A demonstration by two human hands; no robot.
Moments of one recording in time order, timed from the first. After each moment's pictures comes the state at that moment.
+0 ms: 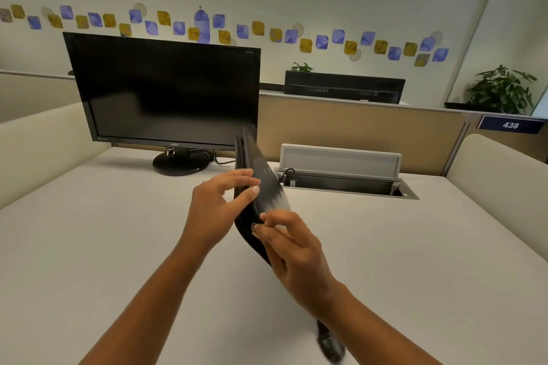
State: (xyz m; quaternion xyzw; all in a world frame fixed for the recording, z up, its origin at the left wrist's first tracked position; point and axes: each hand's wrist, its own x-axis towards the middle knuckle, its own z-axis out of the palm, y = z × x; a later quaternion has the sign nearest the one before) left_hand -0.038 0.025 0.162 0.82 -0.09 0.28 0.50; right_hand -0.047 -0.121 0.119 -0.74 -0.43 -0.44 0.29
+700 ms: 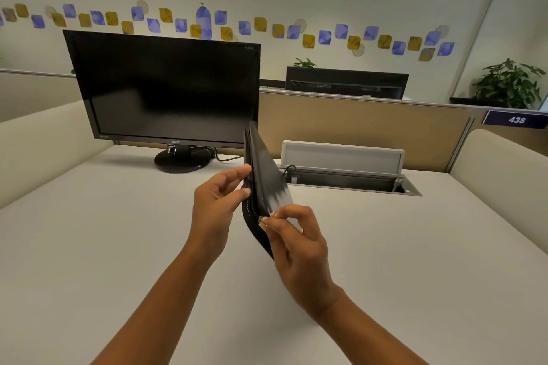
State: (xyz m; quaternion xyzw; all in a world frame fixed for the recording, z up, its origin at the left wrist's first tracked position) left_hand -0.036 0.011 0.154 0.66 -0.01 0.22 0.72; right_hand -0.051 -0.120 0.116 -0.73 -0.34 -0.46 0.38
